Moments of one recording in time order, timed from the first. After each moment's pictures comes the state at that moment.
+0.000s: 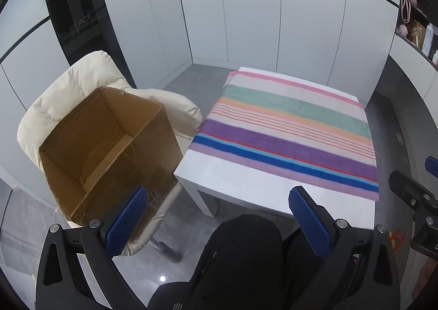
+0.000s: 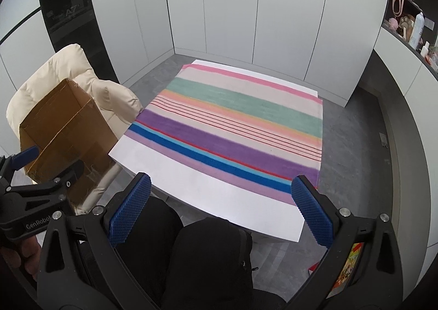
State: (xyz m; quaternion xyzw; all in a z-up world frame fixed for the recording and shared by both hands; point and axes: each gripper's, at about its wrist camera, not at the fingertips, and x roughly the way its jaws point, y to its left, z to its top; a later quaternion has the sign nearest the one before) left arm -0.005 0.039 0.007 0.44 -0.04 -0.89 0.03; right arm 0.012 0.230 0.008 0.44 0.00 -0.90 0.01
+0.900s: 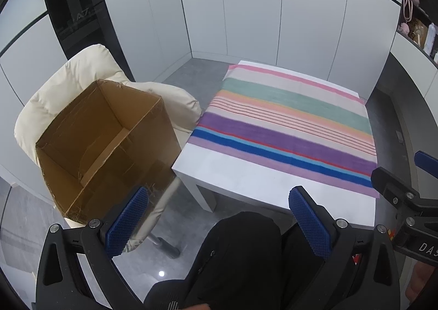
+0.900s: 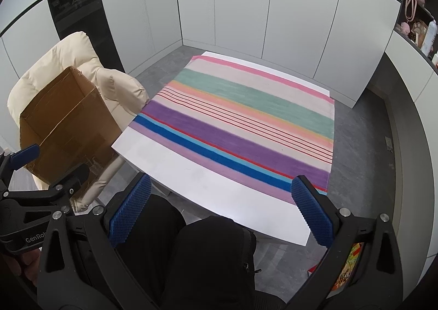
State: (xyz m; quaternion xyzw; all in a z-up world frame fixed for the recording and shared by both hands) left arm -0.008 0.032 0.000 0.46 -0.03 -0.89 0.02; right arm -0.003 0.212 -0.008 0.45 0.02 -0.89 0.03
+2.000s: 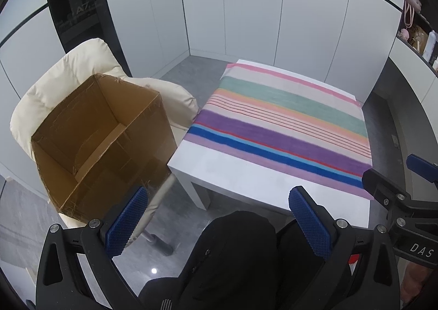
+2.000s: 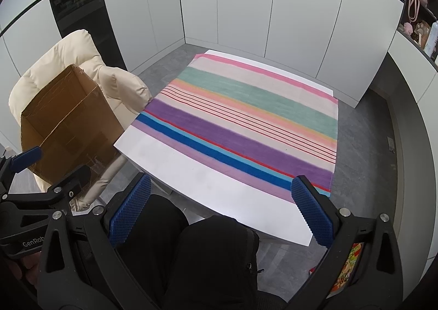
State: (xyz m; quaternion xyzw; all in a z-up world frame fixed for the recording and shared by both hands) left arm -0.008 0.027 -0.002 0.46 -0.01 -0.89 0.02; right arm -0.006 0.206 -0.011 0.46 0.02 -0.89 0.04
